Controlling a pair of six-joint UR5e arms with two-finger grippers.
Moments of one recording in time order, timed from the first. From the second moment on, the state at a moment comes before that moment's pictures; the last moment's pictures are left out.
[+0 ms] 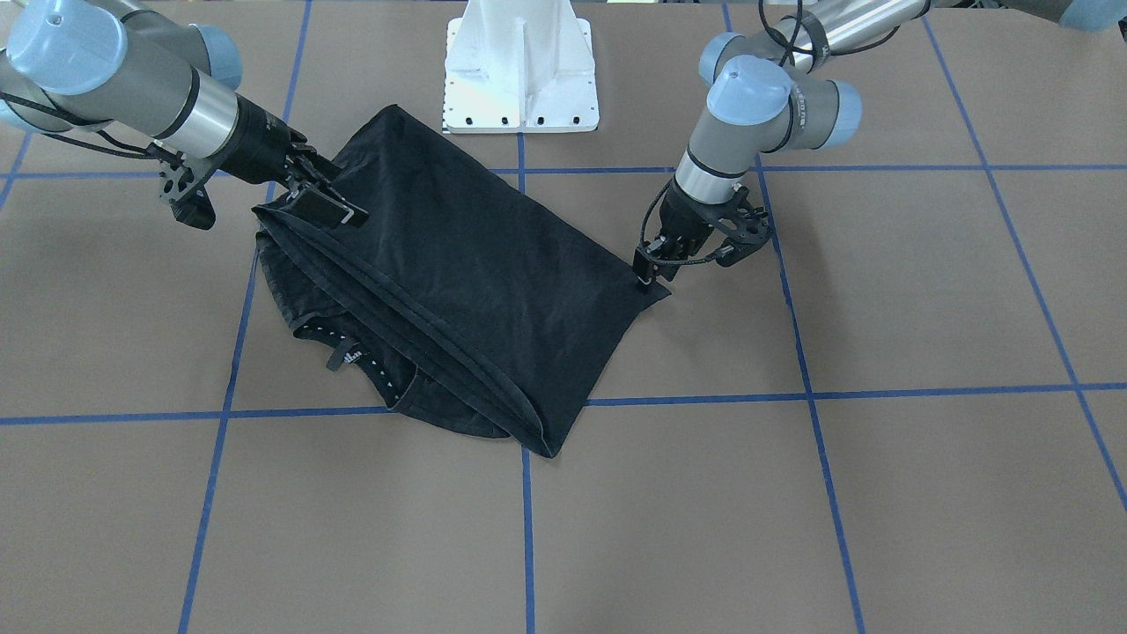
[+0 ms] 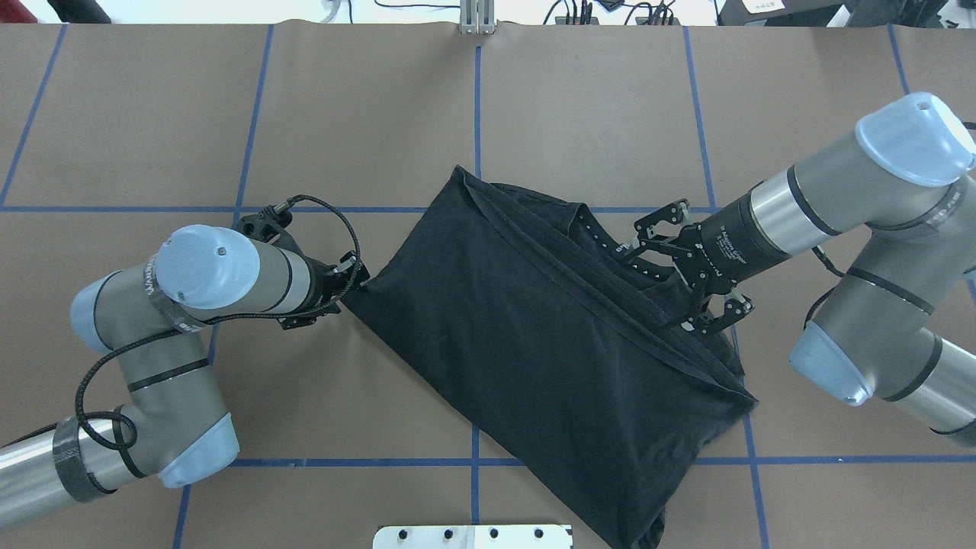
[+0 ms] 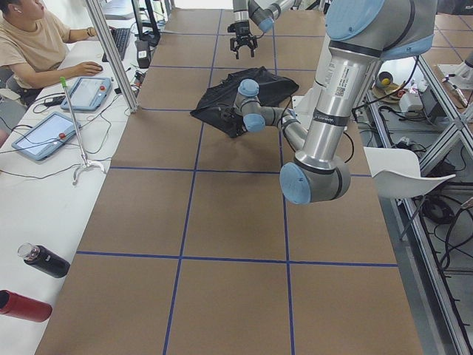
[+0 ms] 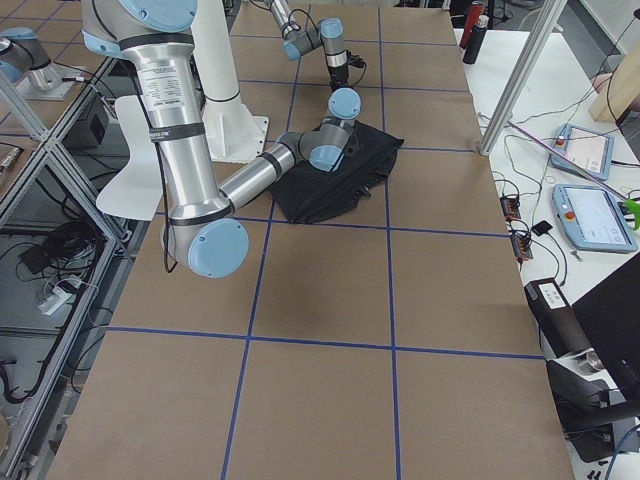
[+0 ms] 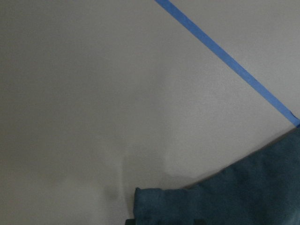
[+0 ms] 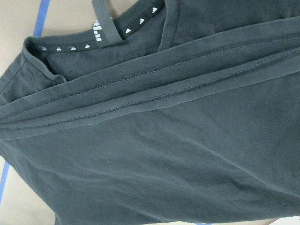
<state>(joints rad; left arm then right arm) -0.52 -1.95 -1.72 -2.03 -1.77 -1.89 0.78 -1.33 1.89 -0.97 2.42 2.34</state>
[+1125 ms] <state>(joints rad) -0.55 -1.97 -1.65 -2.14 -1.76 -1.85 0.77 -1.33 1.89 -0.97 2.42 2.34</state>
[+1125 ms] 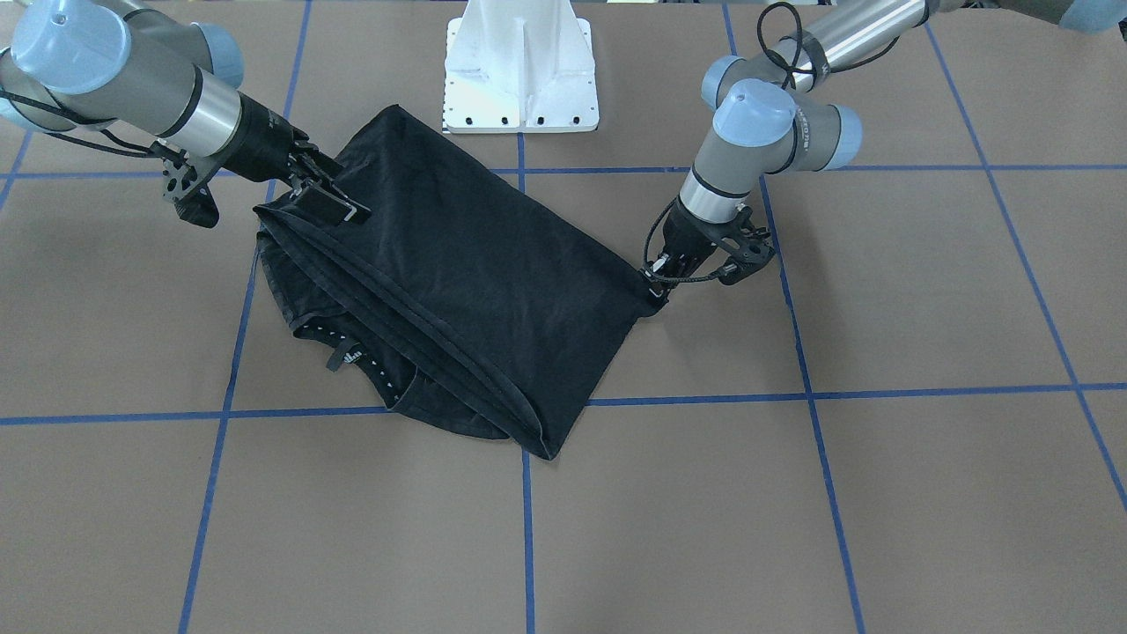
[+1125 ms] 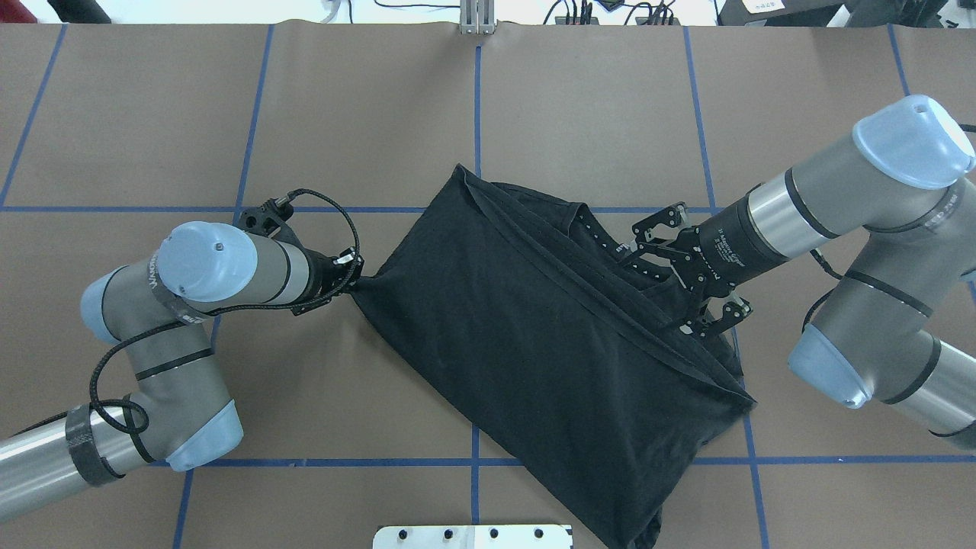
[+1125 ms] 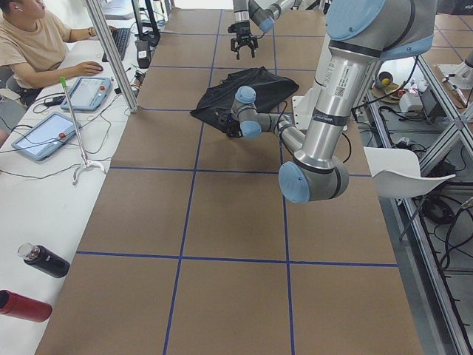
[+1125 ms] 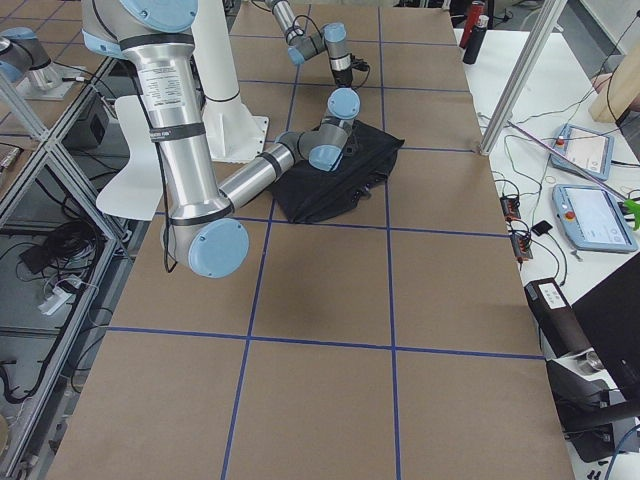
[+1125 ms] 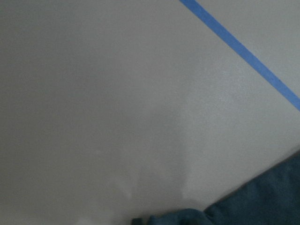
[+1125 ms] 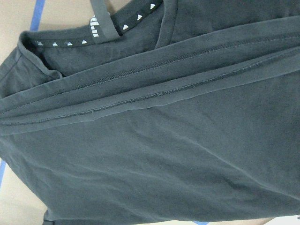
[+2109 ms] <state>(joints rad) -0.80 -2.46 -0.98 -2.48 -1.64 -1.58 0.85 -1.31 1.90 -0.97 2.38 2.24</state>
